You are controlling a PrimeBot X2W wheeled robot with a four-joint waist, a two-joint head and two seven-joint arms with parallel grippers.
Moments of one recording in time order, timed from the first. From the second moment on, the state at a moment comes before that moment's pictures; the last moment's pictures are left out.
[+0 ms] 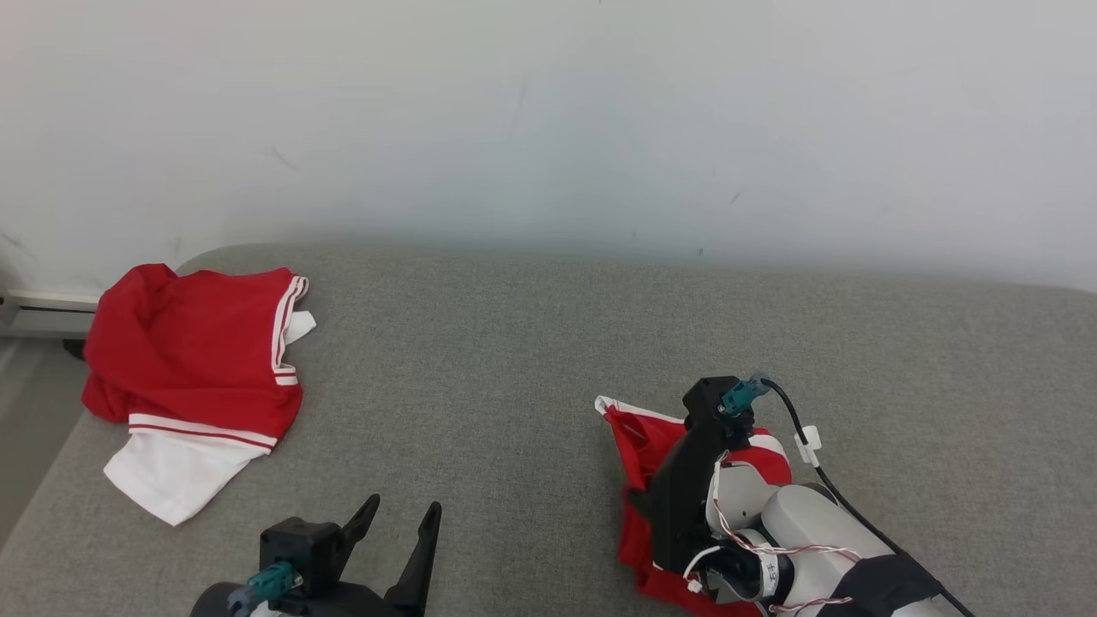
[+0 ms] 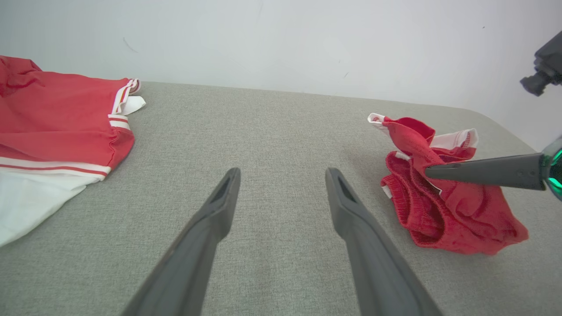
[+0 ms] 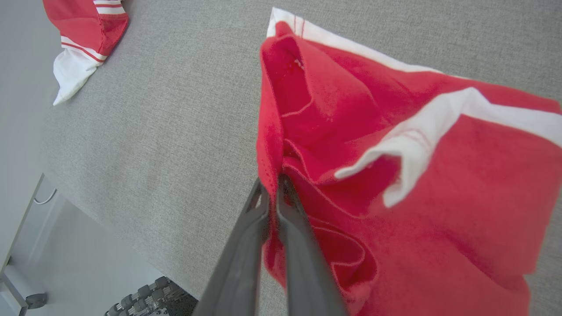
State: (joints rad) left arm -0.09 0.22 -0.50 0.13 -0.38 0.10 0.06; right arm -0.49 -0.06 0.58 0.56 0.78 -0.12 0.57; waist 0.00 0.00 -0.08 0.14
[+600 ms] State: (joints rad) left arm -0.09 0.24 -0.47 0.13 -0.38 0.11 0.05; right arm -0.54 -0.14 0.42 0.58 0.72 -0.12 0.41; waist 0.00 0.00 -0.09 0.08
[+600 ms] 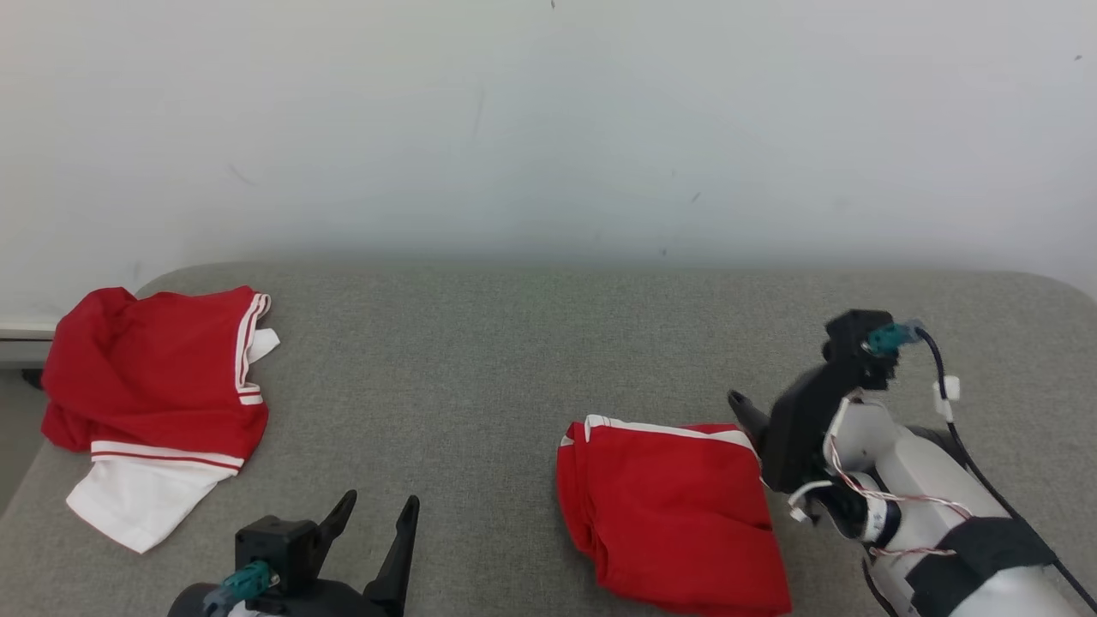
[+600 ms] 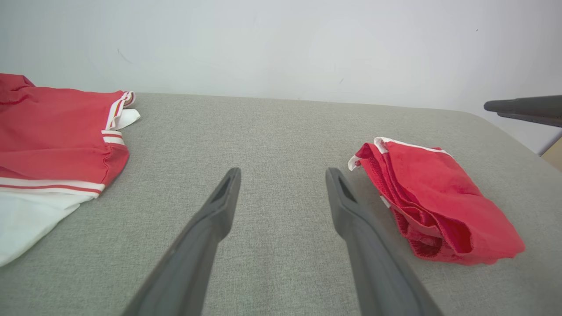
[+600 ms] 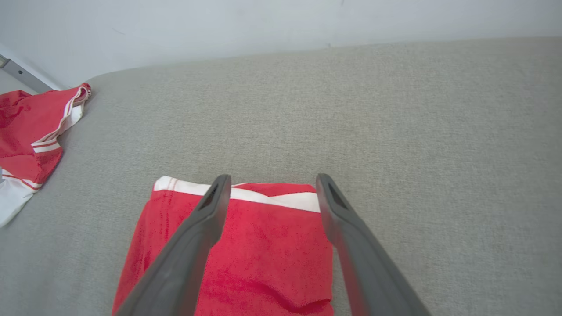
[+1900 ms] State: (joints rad) left arm -0.11 0.23 -0.49 0.11 -0.37 0.10 0.06; right arm -0.44 -0.10 0.27 0.81 0.72 -0.13 0.44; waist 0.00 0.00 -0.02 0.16
